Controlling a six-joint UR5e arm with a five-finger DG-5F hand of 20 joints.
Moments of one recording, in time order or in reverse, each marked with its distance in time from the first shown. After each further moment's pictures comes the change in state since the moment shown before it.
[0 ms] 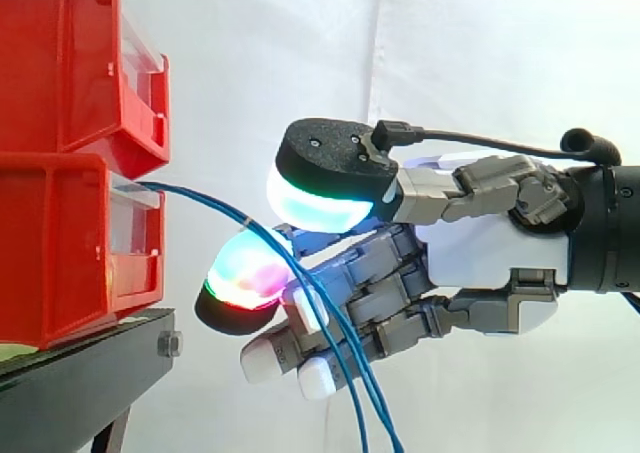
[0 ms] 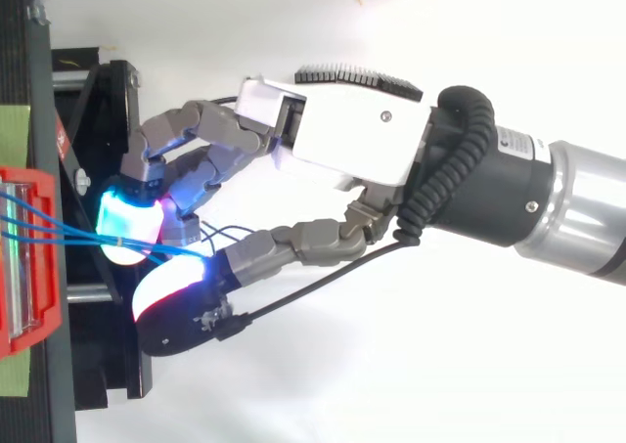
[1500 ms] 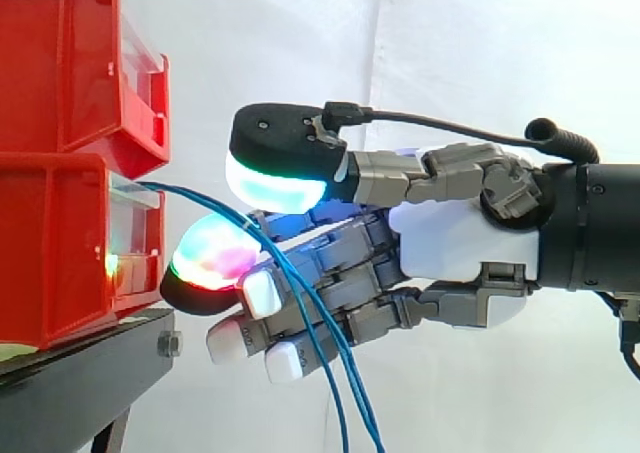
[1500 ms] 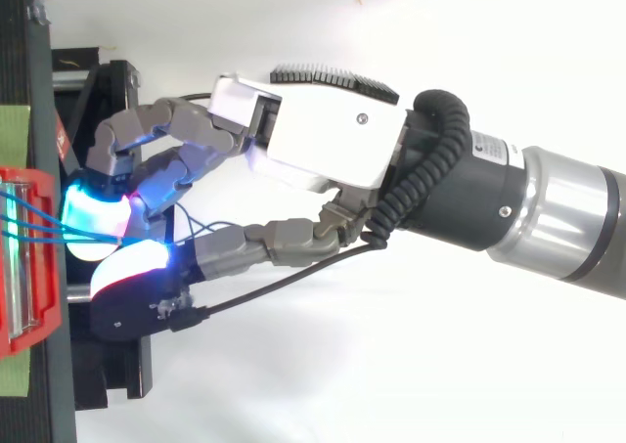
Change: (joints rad) arm 0.001 -0.034 0.046 0.038 0.012 -0.007
